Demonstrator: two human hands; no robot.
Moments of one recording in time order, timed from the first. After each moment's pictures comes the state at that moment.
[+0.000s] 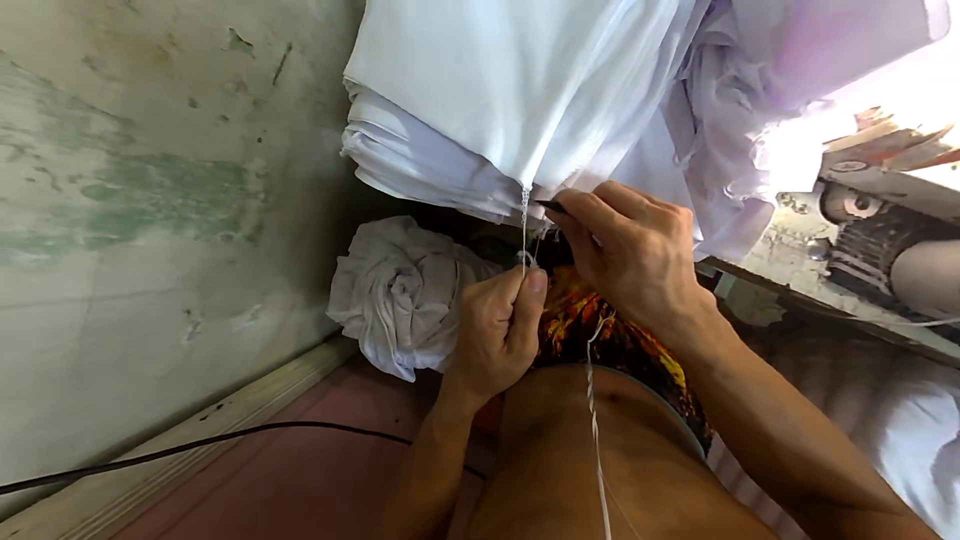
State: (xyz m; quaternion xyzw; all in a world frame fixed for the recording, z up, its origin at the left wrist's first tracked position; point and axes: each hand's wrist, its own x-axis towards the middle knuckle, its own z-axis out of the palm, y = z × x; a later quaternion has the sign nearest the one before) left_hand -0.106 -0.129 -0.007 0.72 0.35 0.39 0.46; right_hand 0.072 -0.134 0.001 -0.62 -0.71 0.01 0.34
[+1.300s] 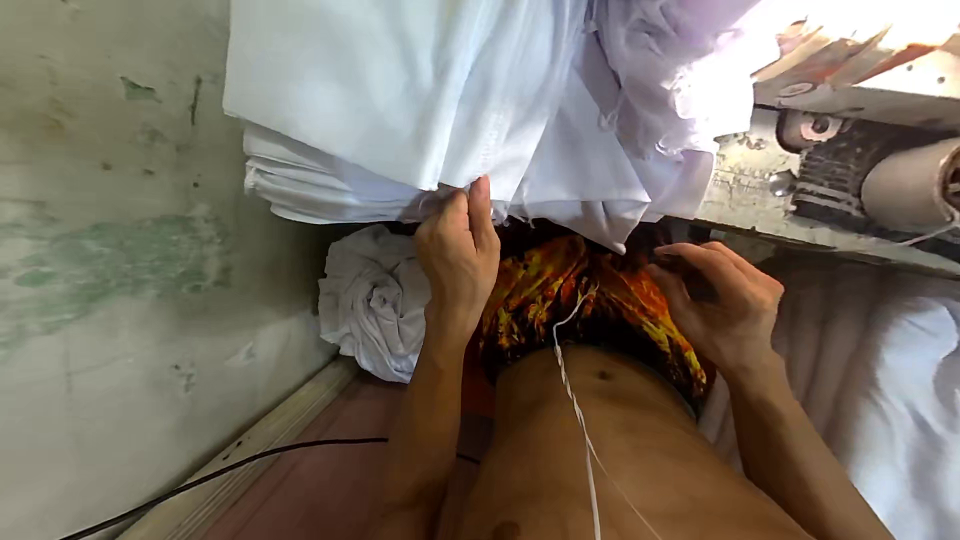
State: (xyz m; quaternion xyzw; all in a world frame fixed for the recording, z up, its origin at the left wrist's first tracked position) left_hand -0.058 -0.094 -0.031 0.80 0.48 0.28 0.23; right_hand 0.139 -0.282 -0.058 -0.73 -0.56 0.07 0.39
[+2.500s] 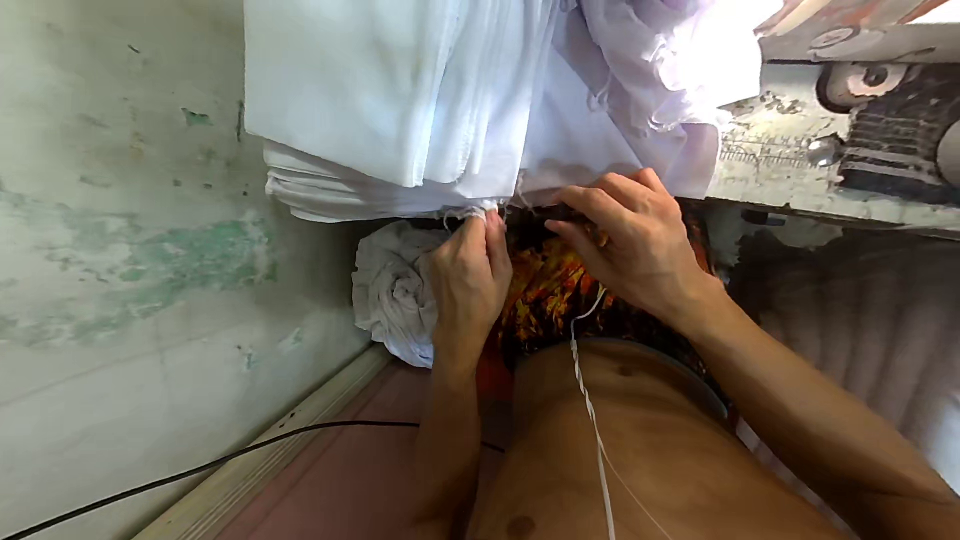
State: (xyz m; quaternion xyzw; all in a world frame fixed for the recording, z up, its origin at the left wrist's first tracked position) left_hand -0.067 -0.119 -0.028 0.86 0.45 0.18 0.15; right_hand 0.113 -0.194 -0.041 -0.64 -0.65 0.08 0.41
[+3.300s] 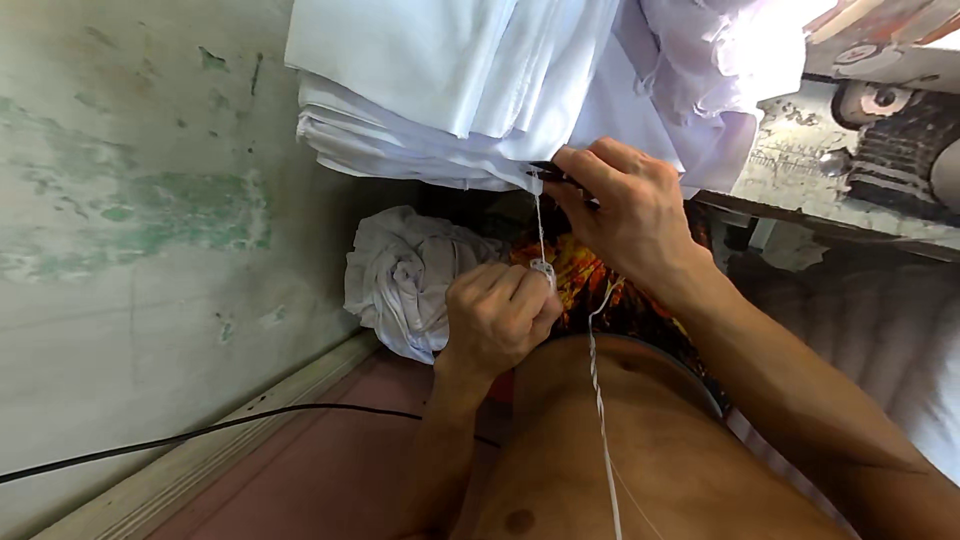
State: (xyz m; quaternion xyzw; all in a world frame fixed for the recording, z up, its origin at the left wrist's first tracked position) left_hand -0.103 -0.156 -0.016 0.90 0.27 0.32 0.12; right_hand 0.088 -0.168 -0.020 -0.63 -0.67 0.06 0.37
